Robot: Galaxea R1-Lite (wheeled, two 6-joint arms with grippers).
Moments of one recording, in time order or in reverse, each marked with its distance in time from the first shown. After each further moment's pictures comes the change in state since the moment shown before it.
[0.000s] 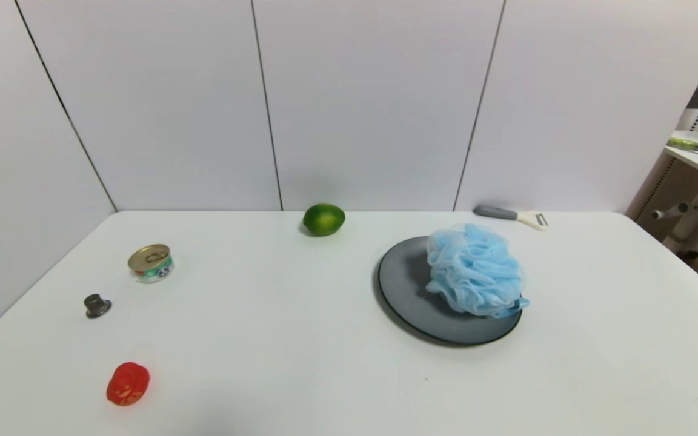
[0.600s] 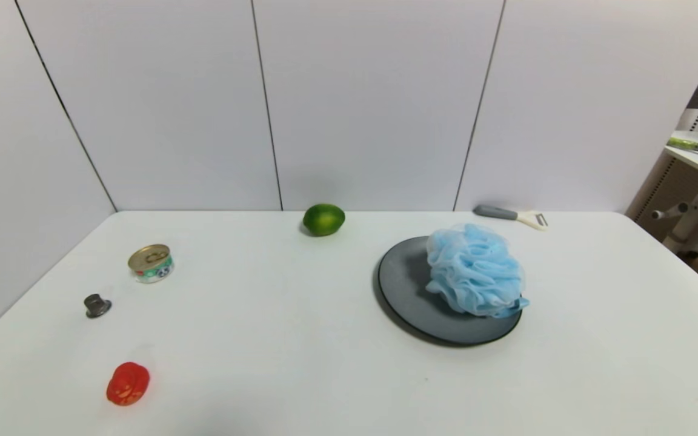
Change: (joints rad) left arm 0.000 0.000 0.000 -0.001 0.000 -0.002; right arm 0.000 0.000 0.000 0.001 -0.016 0.019
